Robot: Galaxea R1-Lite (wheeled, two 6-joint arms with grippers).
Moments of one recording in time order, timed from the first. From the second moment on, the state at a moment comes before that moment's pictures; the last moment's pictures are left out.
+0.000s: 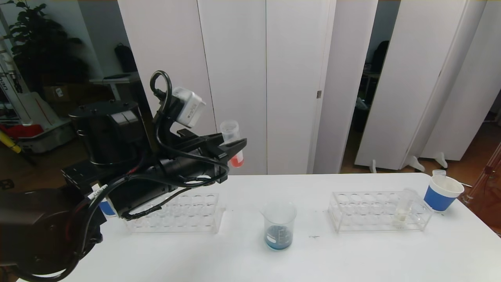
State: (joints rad) left arm -0.52 1.68 -0.82 -0.84 -0.16 0.11; right arm 0.00 0.00 0.00 0.00 -0.01 0.03
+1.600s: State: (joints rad) left arm -0.51 2.05 -0.86 -1.19 -0.32 0.73; right arm 0.00 0.00 0.00 0.00 -0.01 0.03
